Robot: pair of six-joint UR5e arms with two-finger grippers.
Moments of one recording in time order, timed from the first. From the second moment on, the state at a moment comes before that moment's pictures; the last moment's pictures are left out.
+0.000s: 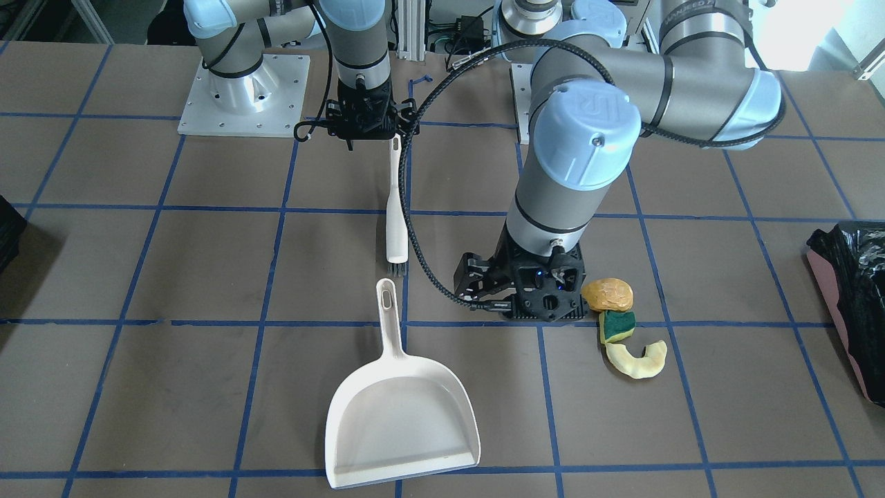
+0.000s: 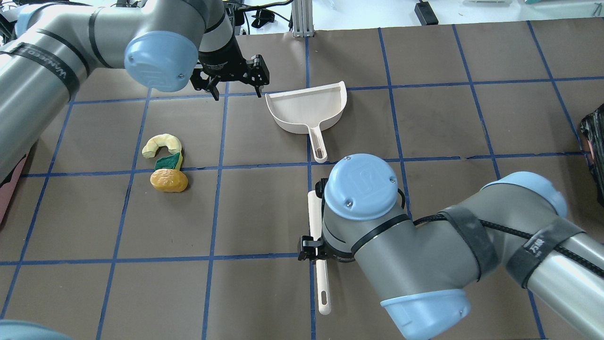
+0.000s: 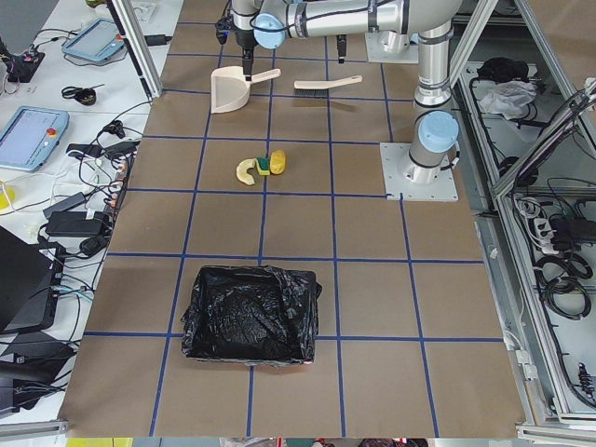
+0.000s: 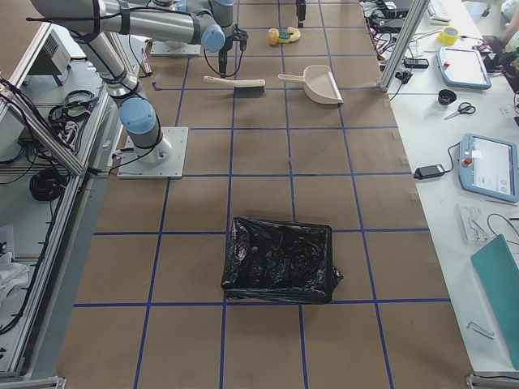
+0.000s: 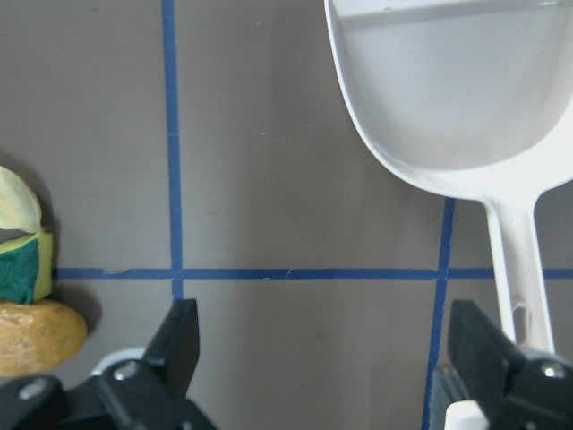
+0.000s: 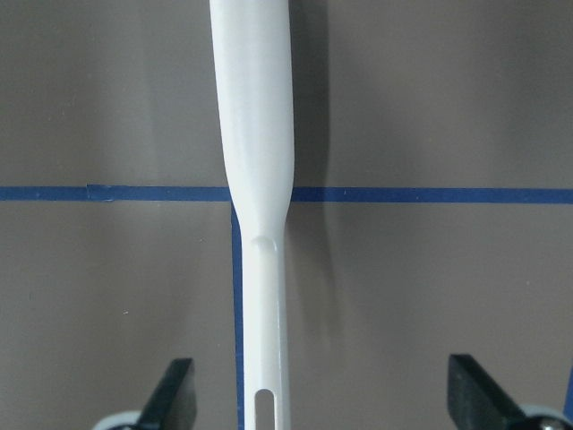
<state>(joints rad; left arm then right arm) -1.74 -1.94 -1.43 -1.27 1.54 -0.20 2.07 -1.65 2.13 -1.99 -1.50 0.49</state>
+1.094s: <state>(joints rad) -1.93 -2.18 -1.31 -1.24 1.52 -0.46 2.15 -1.52 2.17 -2.05 -1.48 0.53</state>
